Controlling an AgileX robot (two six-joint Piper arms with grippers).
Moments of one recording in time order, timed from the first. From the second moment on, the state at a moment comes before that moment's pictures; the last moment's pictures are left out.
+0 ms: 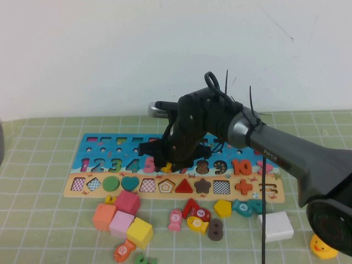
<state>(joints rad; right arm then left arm) 0.65 2.53 -2.26 0.14 0.95 0.46 -0.03 -0.01 0.02 -0.10 0.36 0.14</state>
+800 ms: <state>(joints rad) 0.64 2.48 -2.26 0.14 0.93 0.43 -0.03 -0.01 0.02 -0.10 0.36 0.14</state>
